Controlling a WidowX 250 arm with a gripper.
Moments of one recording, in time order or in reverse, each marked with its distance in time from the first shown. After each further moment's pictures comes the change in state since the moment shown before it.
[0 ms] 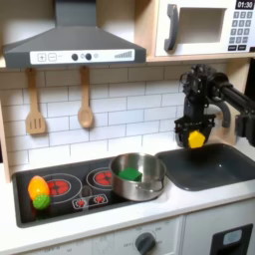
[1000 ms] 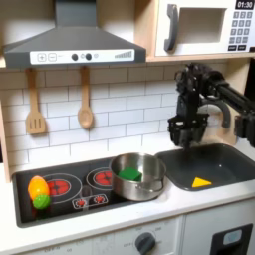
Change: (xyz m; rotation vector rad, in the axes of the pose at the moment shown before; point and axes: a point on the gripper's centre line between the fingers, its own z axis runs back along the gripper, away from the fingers) arm -0.005 0.026 0.011 0.037 0.002 0.073
